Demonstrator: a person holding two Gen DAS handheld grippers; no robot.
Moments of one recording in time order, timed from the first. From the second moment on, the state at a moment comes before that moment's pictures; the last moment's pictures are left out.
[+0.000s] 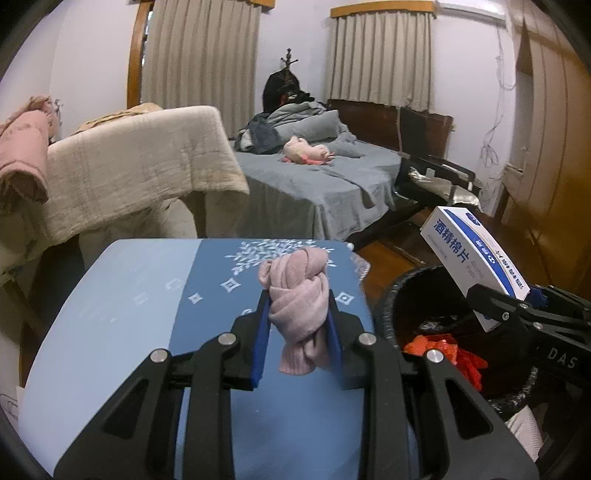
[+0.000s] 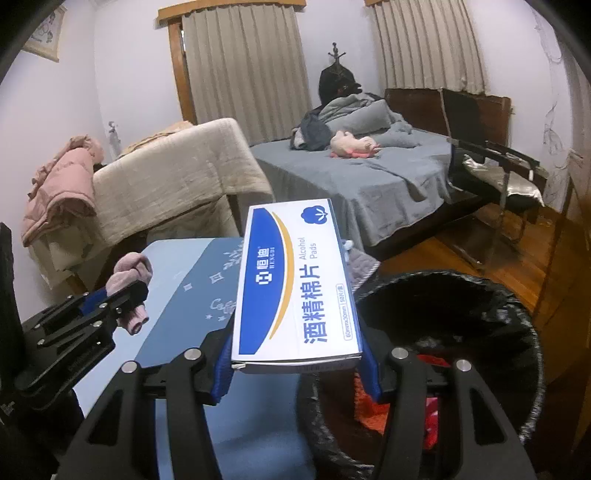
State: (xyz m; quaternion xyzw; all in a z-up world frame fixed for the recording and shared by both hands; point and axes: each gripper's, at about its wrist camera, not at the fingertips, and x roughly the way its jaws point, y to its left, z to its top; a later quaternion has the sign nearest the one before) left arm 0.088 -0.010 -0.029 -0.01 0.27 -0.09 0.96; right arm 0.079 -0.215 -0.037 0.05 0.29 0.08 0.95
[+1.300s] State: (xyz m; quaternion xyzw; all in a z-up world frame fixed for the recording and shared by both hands) left arm 0.077 -0.121 -0.025 0.04 0.26 -0.21 0.94; right arm 0.026 -0.327 -0.040 0.07 0.28 -0.04 0.96
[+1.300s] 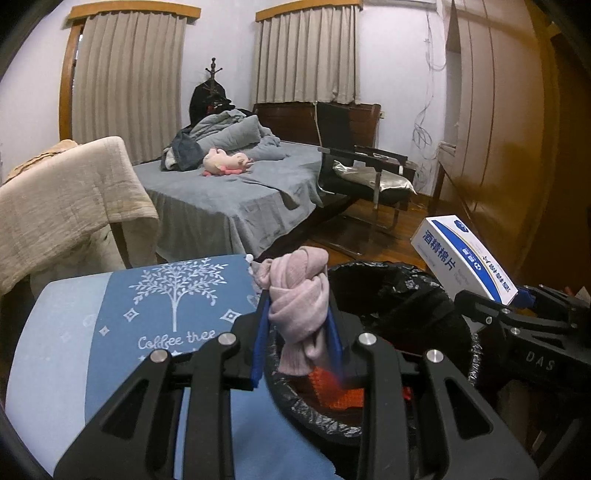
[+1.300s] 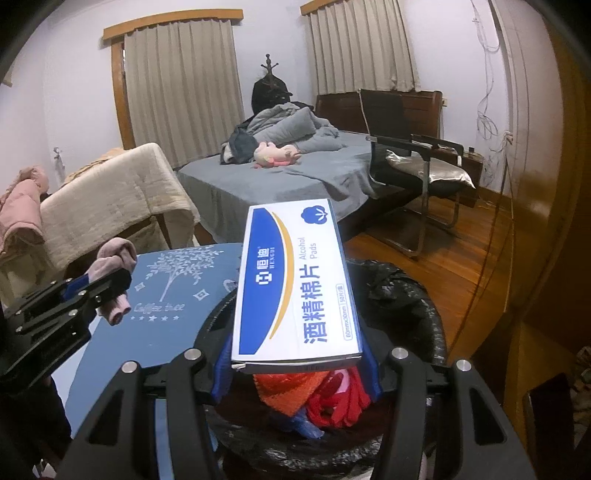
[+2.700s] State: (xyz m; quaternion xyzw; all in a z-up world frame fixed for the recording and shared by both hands) left arm 0.164 -0.215 -0.081 0.04 0.32 -0.30 0.90; right arm 0.075 -0.401 -0.108 0.08 0.34 -0.10 0.93
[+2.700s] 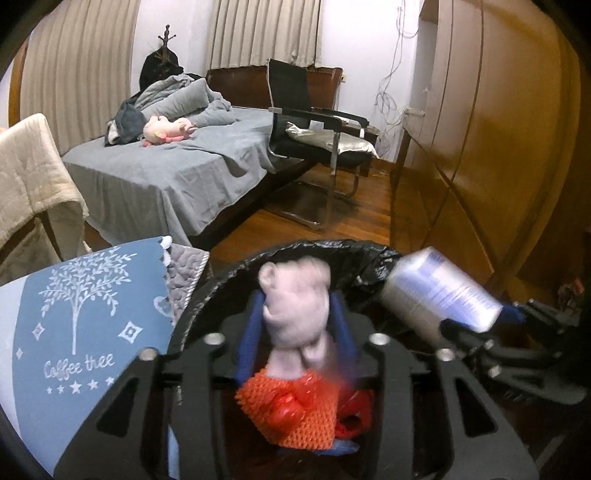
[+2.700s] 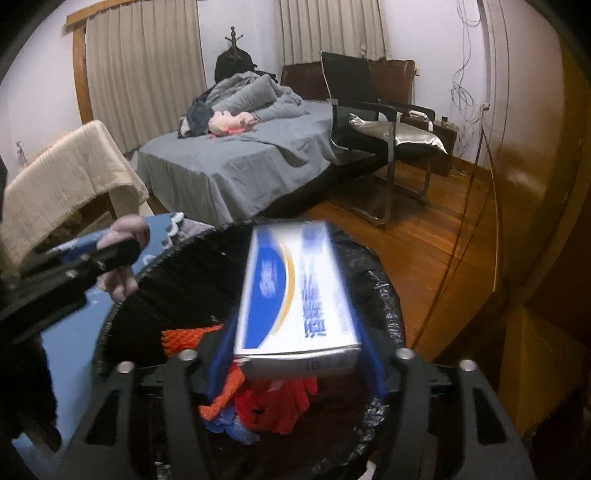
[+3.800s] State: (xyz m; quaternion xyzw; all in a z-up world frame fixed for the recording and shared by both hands) left arm 0.099 -0.099 -0.020 0.03 0.28 -0.19 0.94; right arm 0.030 -0.331 -0.028 0.07 0.30 -0.03 0.95
